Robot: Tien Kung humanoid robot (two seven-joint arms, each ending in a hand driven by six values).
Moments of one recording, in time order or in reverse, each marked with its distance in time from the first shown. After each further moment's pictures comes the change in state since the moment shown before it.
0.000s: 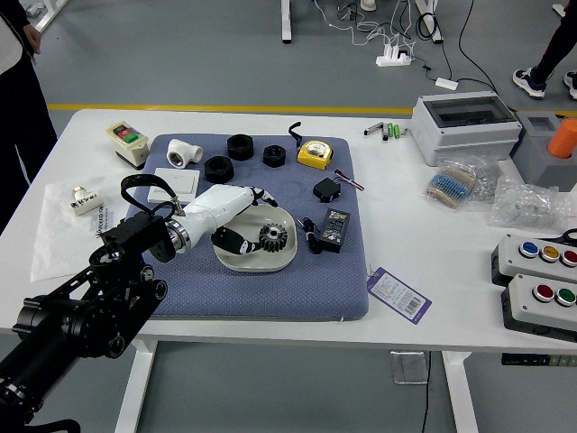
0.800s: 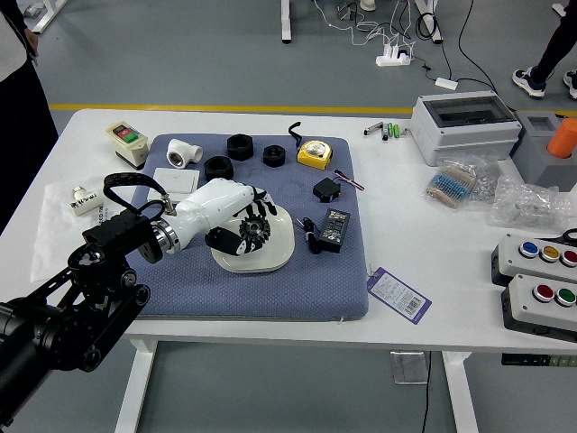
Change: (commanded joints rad) left arm 0.055 0.072 0.017 -0.192 0.000 -0.043 -0.047; right arm 0.006 0.001 0.010 -0.001 -0.010 0.007 -0.006
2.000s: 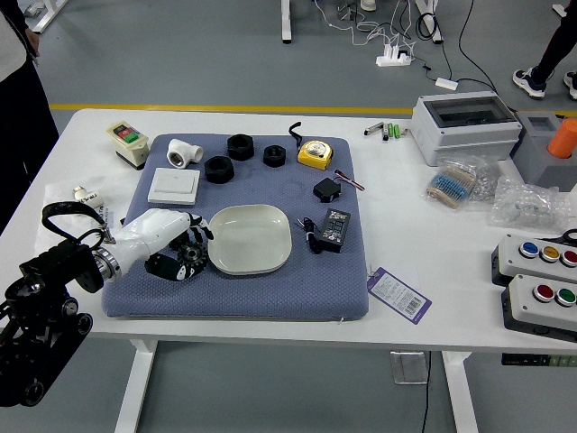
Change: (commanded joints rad) left arm 0.189 0.151 -0.113 -0.121 0.000 -0.066 0.056; right arm -0.006 0.000 0.003 -0.003 -0.005 0.008 -0.005
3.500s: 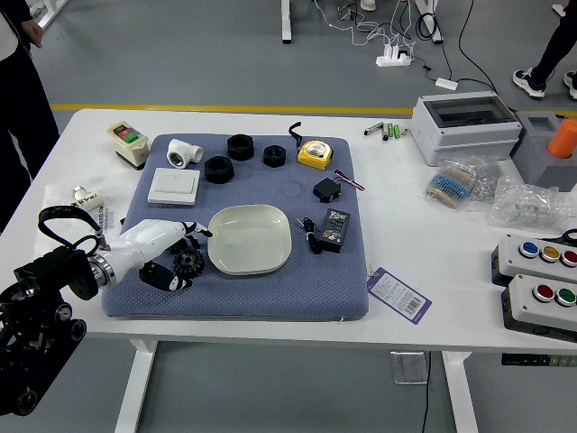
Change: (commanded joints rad) left arm 0.038 0.001 -0.027 -0.035 0.000 -0.070 0.035; right arm 0.000 0.001 0.004 0.000 -0.009 0.008 -0.010
